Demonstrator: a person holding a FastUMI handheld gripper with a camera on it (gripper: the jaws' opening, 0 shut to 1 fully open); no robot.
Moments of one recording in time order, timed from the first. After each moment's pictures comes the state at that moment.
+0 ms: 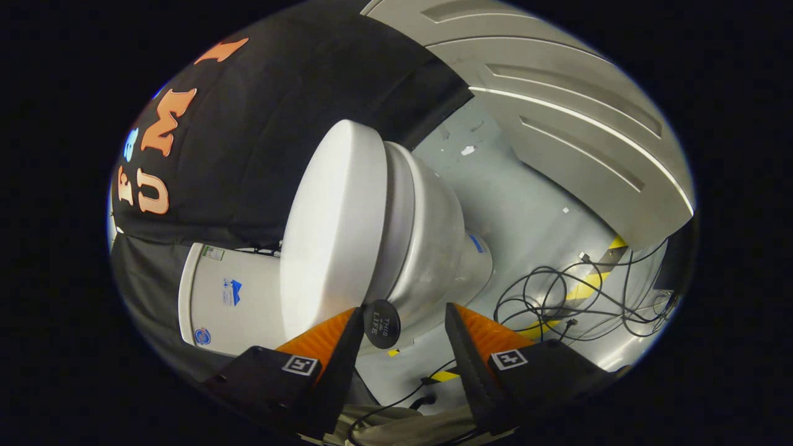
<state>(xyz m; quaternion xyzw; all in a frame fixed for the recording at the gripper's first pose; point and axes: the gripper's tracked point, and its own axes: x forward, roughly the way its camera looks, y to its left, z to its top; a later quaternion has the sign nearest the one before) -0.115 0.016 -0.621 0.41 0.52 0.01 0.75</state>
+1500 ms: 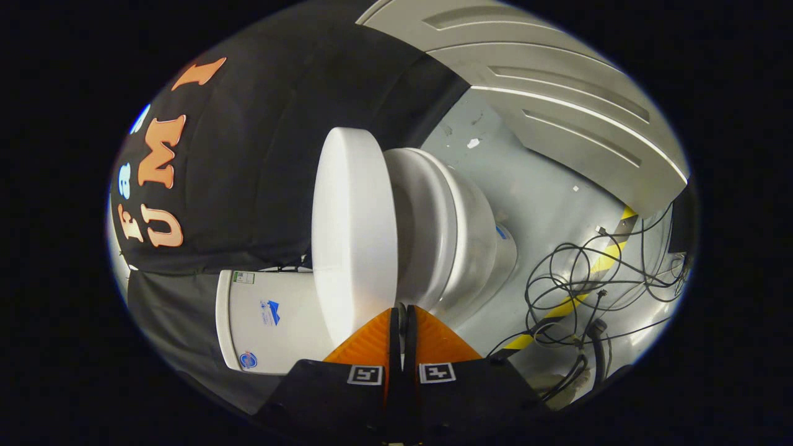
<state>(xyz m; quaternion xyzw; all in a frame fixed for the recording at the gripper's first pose) -0.084 0.041 -0.557 0.48 0.49 -0.01 0.73</state>
